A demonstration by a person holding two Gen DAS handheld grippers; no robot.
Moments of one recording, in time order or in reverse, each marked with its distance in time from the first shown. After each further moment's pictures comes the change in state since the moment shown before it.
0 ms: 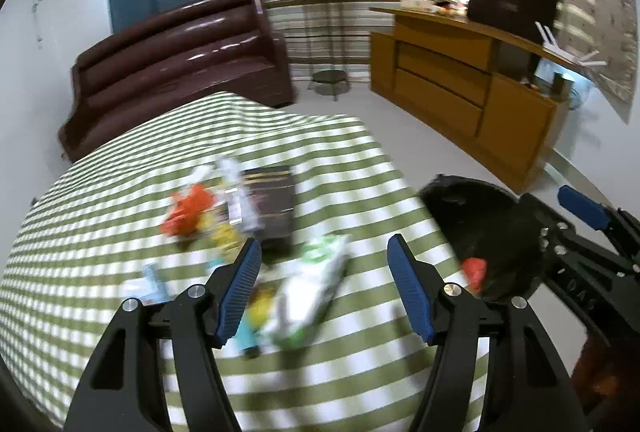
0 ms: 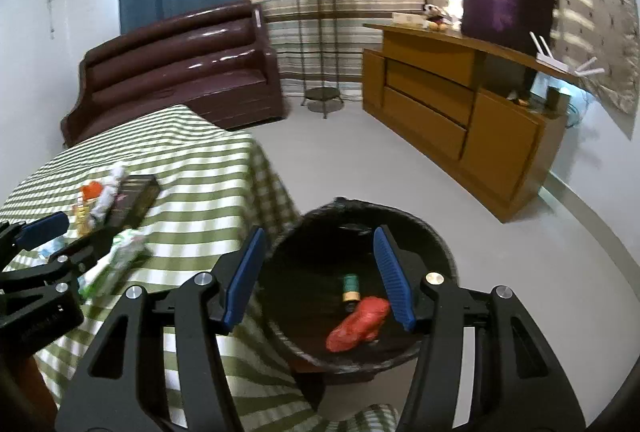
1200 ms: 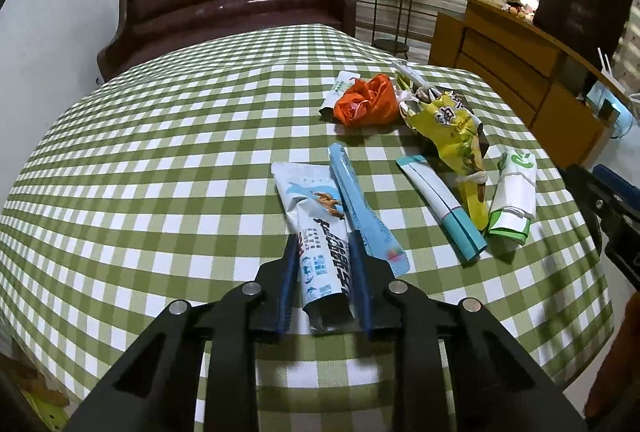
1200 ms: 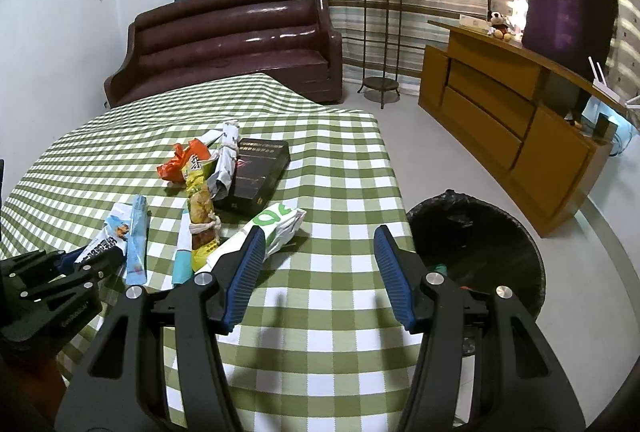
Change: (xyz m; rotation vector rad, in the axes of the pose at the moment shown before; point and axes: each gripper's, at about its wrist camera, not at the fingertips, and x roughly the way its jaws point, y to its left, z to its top) left arm 0.008 0.126 -0.069 -0.179 0.128 0.063; right arm -0.002 0.121 -0.012 -0.127 0.059 0.125
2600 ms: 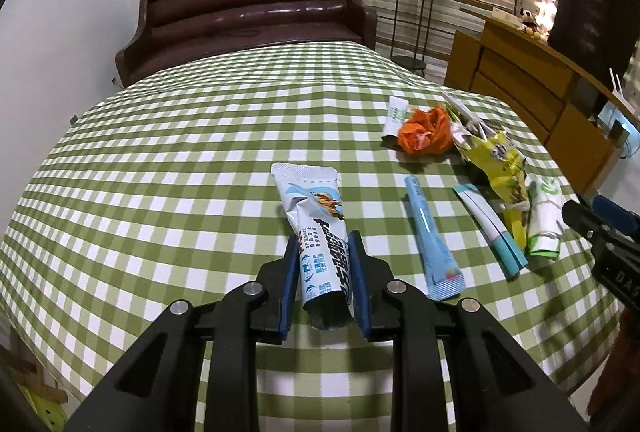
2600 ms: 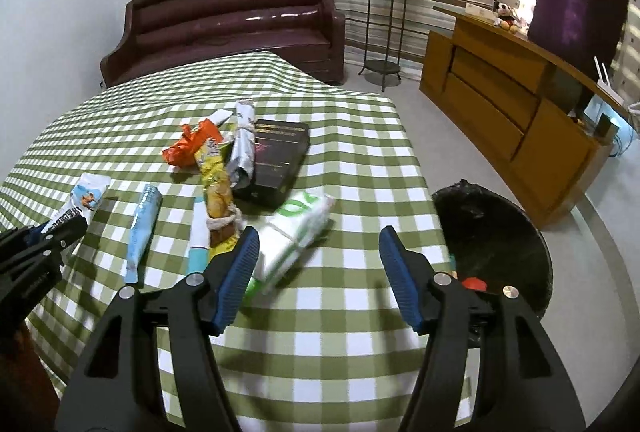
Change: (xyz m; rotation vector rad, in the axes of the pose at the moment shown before) left arm -0.011 0.046 0.009 -0.050 -0.049 0.038; right arm 0.019 0.028 0.005 -0.033 0.079 -0.024
